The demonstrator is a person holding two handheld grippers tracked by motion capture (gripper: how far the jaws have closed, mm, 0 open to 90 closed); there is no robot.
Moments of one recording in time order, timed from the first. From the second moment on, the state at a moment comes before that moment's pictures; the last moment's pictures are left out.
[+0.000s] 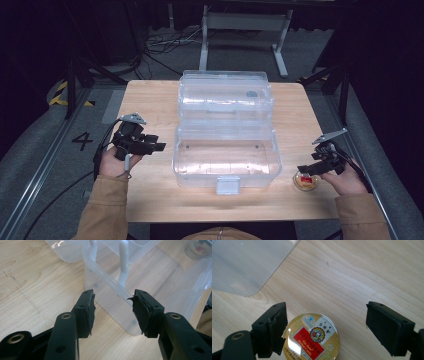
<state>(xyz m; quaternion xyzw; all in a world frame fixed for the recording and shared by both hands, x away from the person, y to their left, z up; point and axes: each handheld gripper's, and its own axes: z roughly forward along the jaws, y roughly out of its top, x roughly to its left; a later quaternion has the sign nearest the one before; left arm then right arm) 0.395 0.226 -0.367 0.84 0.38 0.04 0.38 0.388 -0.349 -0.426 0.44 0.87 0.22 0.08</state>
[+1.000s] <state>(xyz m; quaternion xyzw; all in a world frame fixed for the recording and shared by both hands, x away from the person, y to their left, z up) 0.396 0.227 -0.368 0.85 0.38 0.04 0.37 0.389 -0.335 -0.455 0.40 0.91 0.11 0.01</state>
